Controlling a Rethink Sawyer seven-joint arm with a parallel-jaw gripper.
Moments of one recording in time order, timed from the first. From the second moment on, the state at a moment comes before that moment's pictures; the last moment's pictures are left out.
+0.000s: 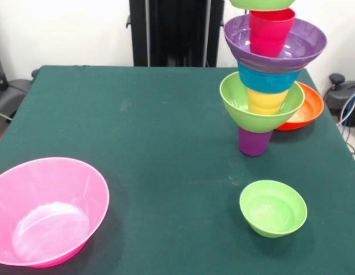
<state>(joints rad) 0.47 -0.77 -0.32 1.35 -0.40 1.24 1.83</state>
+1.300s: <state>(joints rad) 0.47 -0.76 -0.31 1.32 -0.39 1.24 1.83</state>
